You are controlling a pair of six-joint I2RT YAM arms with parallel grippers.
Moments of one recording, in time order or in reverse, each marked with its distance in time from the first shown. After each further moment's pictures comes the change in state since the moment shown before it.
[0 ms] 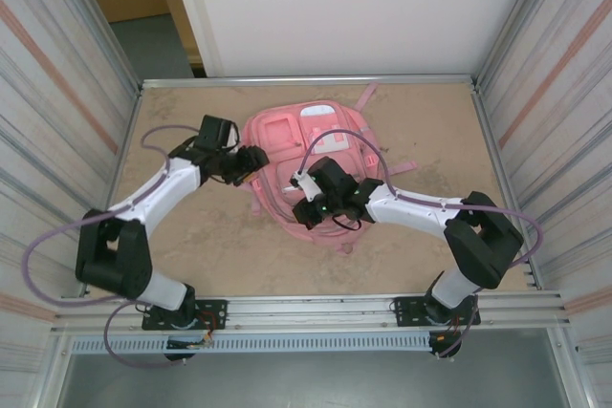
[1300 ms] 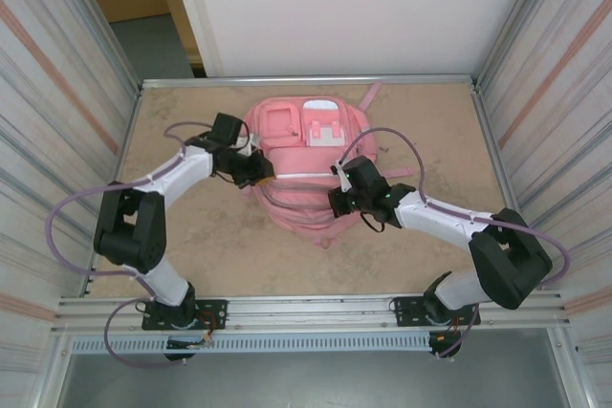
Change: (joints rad) left arm 0.046 0.230 0.144 -0.098 0.194 0.222; right arm -0.172 -0.176 -0.203 0.061 0.240 0.068
